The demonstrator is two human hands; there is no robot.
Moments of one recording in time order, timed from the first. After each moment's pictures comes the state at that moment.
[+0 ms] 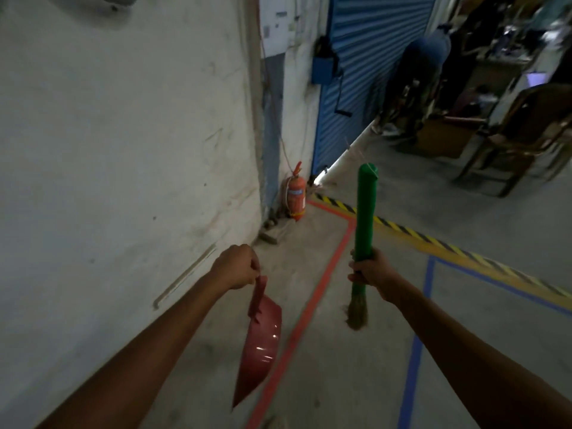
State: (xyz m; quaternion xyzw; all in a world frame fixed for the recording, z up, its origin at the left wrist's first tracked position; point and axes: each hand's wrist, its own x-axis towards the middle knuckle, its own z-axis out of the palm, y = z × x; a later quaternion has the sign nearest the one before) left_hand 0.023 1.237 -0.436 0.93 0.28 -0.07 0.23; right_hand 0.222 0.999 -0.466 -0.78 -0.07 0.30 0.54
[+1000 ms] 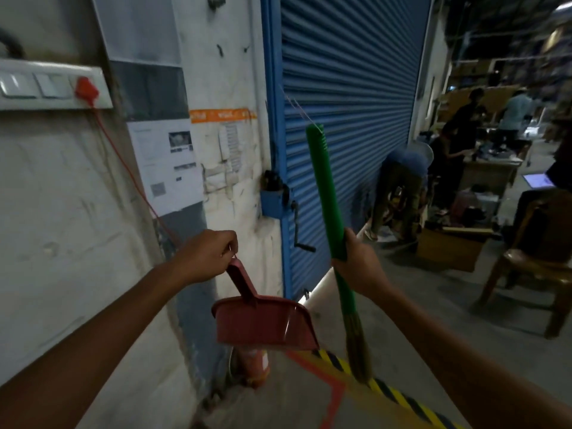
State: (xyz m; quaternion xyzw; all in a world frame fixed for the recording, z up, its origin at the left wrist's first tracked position) left_hand 0.679 1.391 -0.200 0.96 0.20 0.16 0.06; right_hand 0.886 1.161 -0.245 -0.83 -0.38 -0.01 0.41
